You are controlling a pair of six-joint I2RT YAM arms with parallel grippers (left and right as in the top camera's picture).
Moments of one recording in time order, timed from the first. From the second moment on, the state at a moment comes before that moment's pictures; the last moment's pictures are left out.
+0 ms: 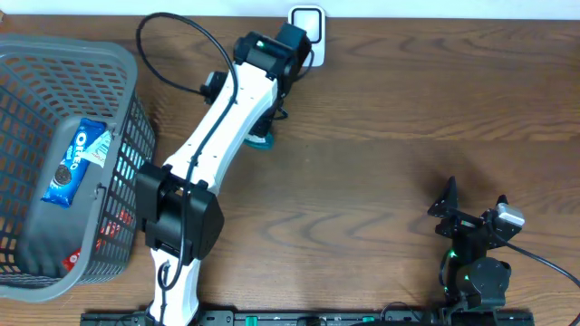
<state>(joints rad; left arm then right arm) -0.47 2.09 2.02 -1.47 -0.33 -1.75 0.02 0.01 0.01 -0.04 0.30 0.24</state>
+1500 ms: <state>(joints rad) -0.36 2.09 1.97 -1.49 -0.39 -1.62 0.02 0.01 0.01 -0.04 0.30 0.24</state>
